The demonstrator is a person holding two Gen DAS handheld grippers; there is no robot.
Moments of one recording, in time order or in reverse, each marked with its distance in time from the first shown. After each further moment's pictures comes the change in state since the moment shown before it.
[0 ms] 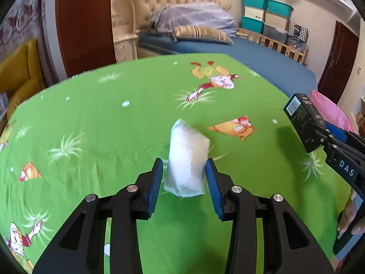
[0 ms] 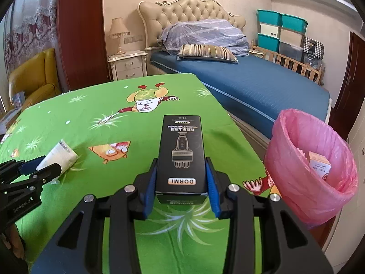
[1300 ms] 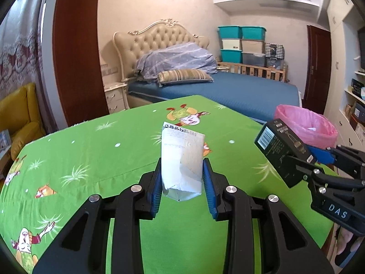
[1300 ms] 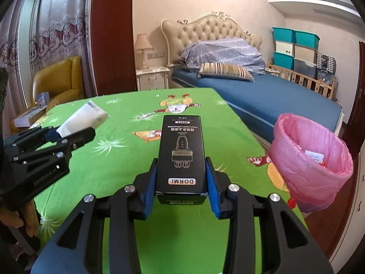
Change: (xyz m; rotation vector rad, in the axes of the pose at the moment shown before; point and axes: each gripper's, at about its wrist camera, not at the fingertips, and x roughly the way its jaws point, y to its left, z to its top) left arm -0.085 -0.053 -0.035 0.152 -0.317 -0.015; right arm -0.090 0.001 -0.052 -0.034 -0.143 0.131
